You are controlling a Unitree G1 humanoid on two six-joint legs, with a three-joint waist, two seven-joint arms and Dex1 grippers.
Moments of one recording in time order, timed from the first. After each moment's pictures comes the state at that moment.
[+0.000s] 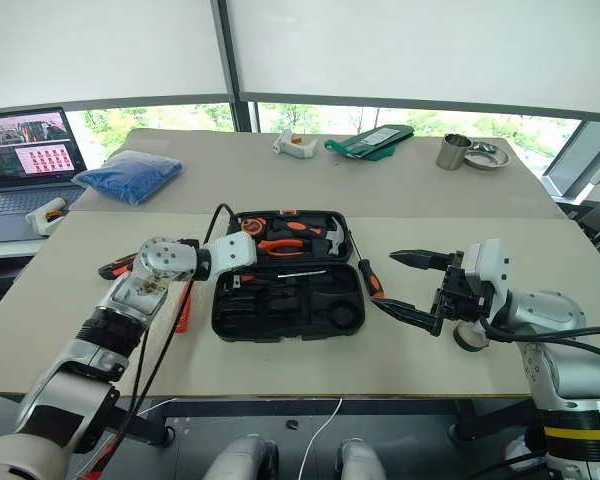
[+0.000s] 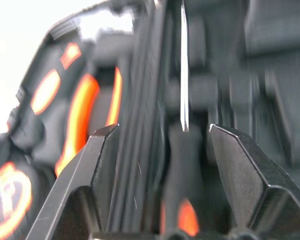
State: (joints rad) left arm -0.77 0.48 -0.23 0.45 0.01 -0.05 -1.03; right arm -0.22 -0.75 -0.19 -0.12 0.60 0.15 1.15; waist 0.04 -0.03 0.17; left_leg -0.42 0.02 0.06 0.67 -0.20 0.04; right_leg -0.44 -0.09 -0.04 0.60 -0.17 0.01
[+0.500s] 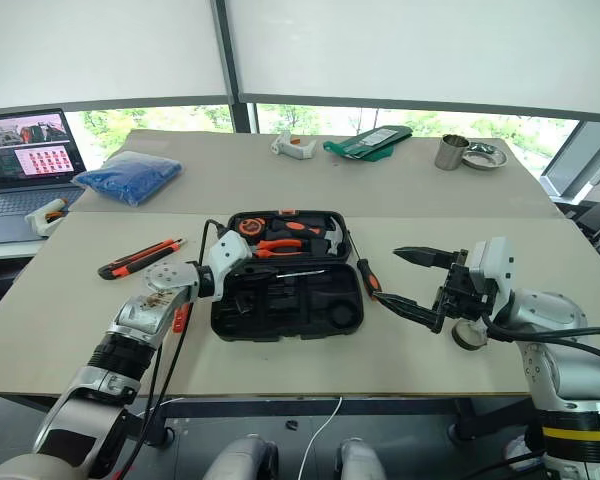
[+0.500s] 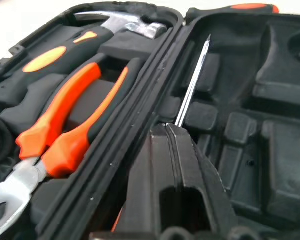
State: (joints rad) left arm -0.65 0.41 -0.19 0.35 -0.04 0.21 -0.88; right arm -0.22 -0.73 -0.21 -0.12 0.61 0.15 1.12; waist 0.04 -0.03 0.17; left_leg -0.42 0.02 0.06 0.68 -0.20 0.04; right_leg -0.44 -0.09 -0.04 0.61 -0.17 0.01
